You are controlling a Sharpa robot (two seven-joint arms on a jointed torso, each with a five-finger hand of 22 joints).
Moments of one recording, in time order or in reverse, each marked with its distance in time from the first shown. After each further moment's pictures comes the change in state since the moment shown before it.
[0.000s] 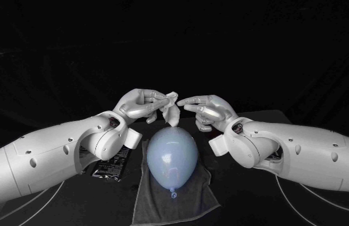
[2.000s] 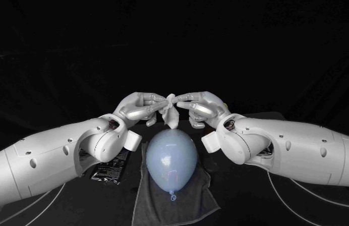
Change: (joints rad) left arm 0.000 0.009 -0.001 -0.014 0.064 0.027 -0.016; left_hand -0.021 0.000 0.011 -0.006 0.000 -0.011 0.004 -0.003 0.023 0.003 0.000 0.012 0.006 0.004 0.003 0.004 0.000 0.000 0.008 -0.001 0.008 0.009; right arm 0.032 0.054 0.002 -0.020 -0.008 -0.027 -0.010; right_hand -0.027 -0.019 0.000 -0.011 0.000 0.014 0.011 -0.011 0.002 0.000 0.014 0.002 0.000 0.000 0.007 -0.003 -0.001 0.000 0.000 0.004 0.000 0.000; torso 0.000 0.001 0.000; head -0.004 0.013
